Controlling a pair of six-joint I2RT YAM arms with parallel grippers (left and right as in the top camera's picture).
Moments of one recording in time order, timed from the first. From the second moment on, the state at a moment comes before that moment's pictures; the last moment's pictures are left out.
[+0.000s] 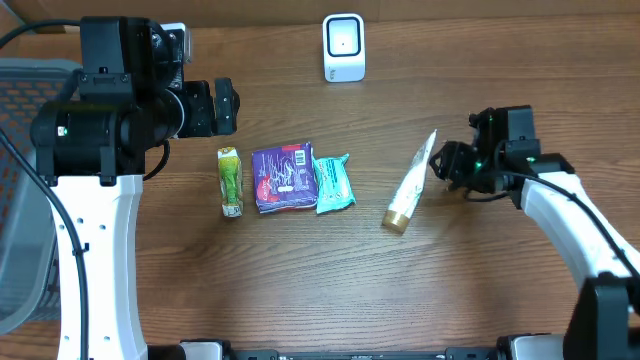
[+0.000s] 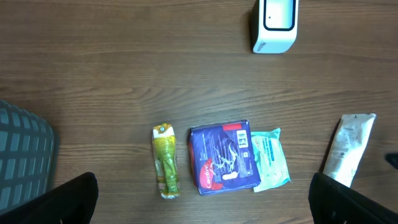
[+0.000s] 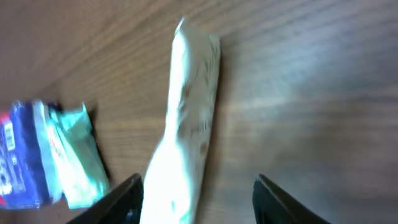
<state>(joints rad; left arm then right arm) -0.03 1.51 1.94 -1.33 0.09 -0.10 0.08 1.55 0.99 -0.55 -0.33 0.37</state>
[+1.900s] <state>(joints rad) -0.03 1.51 1.94 -1.33 0.09 -0.10 0.40 1.58 0.90 -0.49 -0.15 0.33</state>
